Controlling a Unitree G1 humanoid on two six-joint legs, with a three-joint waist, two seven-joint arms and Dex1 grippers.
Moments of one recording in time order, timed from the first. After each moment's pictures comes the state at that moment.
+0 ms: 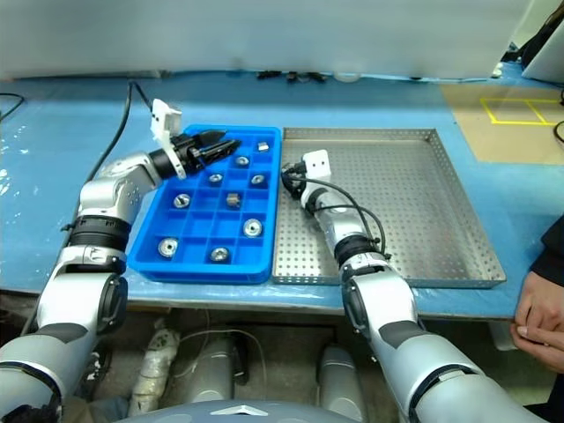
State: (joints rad) left arm -0.89 0.42 0.12 0.62 -0.39 0.36 -0.93; right arm -0.98 -0.04 -0.07 1.18 0.10 -0.13 0.32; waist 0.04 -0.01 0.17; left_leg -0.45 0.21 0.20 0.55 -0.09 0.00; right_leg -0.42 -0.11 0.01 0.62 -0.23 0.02
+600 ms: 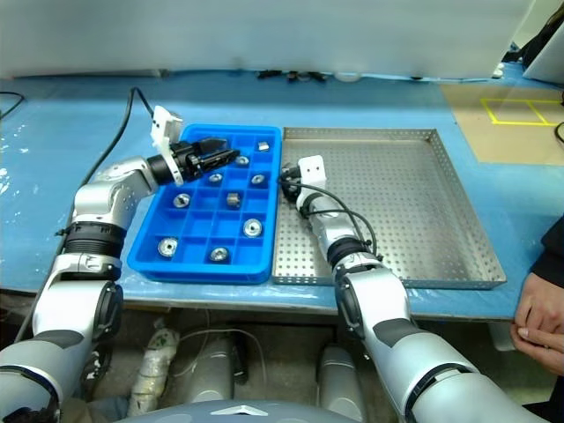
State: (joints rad) left arm -0.85 0.44 0.10 0.54 -0.39 0.42 -0.95; right arm -0.99 0.00 -0.09 1.25 0.06 -0.19 0.23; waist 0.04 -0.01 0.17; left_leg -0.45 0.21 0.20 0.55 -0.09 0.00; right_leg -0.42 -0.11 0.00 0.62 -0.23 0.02
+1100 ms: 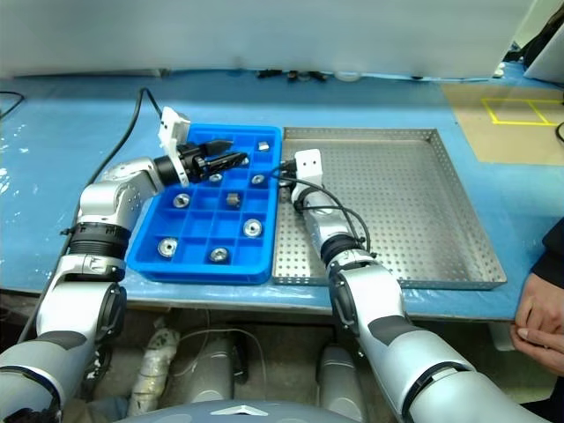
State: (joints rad) left arm -0.85 0.42 0.08 0.50 -0.39 0.46 -0.95; right arm -1.02 0.03 -0.11 1.27 0.05 -0.23 0.17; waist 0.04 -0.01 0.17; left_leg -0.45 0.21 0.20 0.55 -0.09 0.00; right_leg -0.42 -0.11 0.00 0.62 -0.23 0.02
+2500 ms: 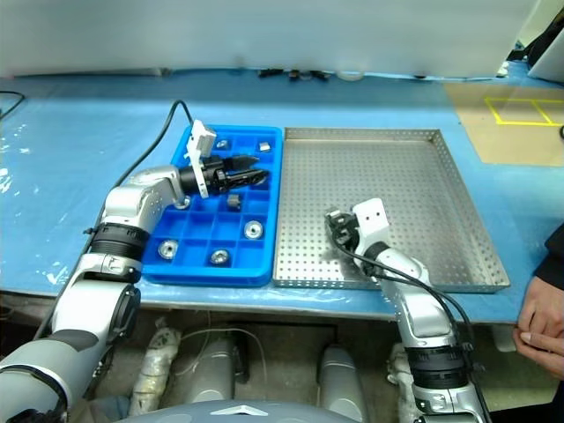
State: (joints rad) left arm -0.86 0.36 0.02 0.54 -0.38 0.47 -1.07; right arm -0.12 -0.31 0.00 -0.21 0.20 0.56 0.39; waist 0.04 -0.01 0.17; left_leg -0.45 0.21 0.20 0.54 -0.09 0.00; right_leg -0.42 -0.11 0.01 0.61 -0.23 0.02
